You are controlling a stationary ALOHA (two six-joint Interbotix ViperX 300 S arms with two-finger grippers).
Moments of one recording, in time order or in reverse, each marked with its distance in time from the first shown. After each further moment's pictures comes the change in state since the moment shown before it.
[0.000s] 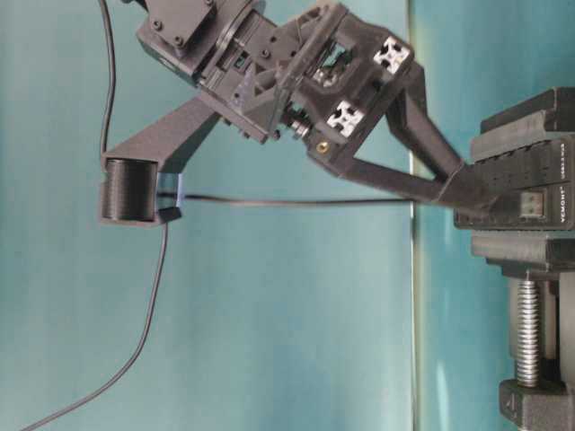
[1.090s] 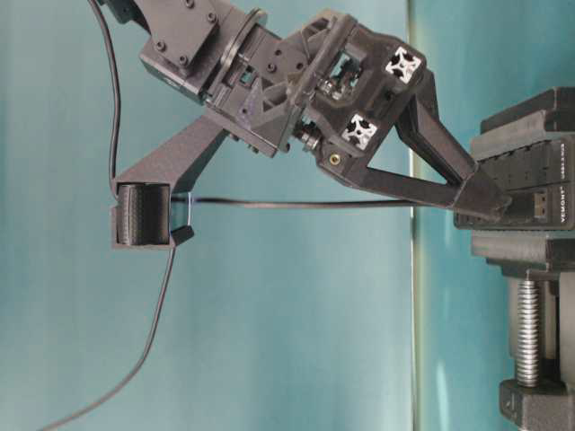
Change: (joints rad) left arm 0.000 0.000 0.000 0.002 -0.012 -0.002; right arm 0.008 0.032 -0.048 -0.003 0.072 0.000
